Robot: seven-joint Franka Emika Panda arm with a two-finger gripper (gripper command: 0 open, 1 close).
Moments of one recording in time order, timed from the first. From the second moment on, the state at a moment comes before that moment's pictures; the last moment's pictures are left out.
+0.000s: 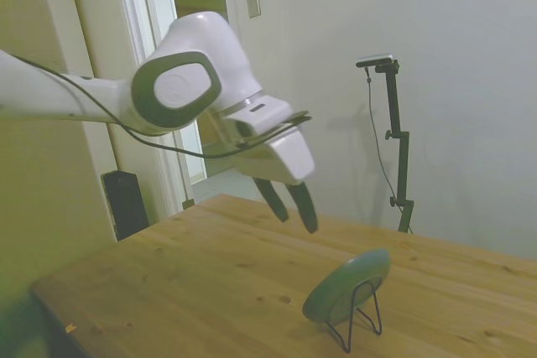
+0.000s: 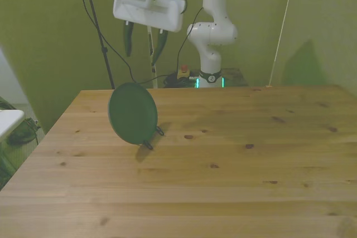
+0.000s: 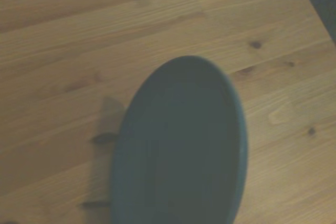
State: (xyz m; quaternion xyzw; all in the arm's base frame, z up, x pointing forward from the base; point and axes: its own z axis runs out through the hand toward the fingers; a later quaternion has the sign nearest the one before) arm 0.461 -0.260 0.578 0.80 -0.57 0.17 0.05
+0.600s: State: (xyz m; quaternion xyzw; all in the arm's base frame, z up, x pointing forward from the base) arm 0.519 -0.300 0.549 0.78 -0.61 0.13 0.09
